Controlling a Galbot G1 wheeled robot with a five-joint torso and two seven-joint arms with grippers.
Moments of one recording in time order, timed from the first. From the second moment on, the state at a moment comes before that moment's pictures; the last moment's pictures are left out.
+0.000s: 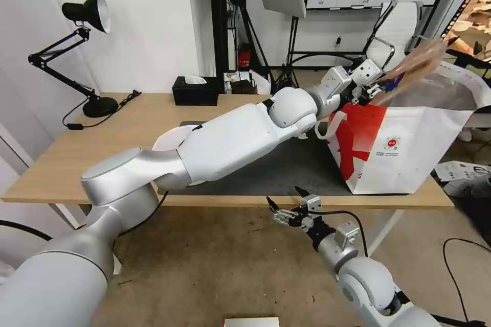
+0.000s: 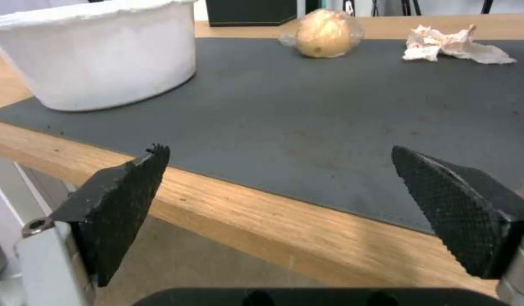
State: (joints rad) left arm -0.18 -1.49 0.69 -1.25 -0.76 0.12 0.04; right arm -1.33 1.05 0.22 2.01 0.47 -0.15 0.01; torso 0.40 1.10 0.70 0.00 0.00
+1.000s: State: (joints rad) left arm 0.90 -0.93 -0.06 -2.06 -0.55 0.11 -0.08; right arm -1.49 0.96 0.49 2.24 0.46 0.00 0.14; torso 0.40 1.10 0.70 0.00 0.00
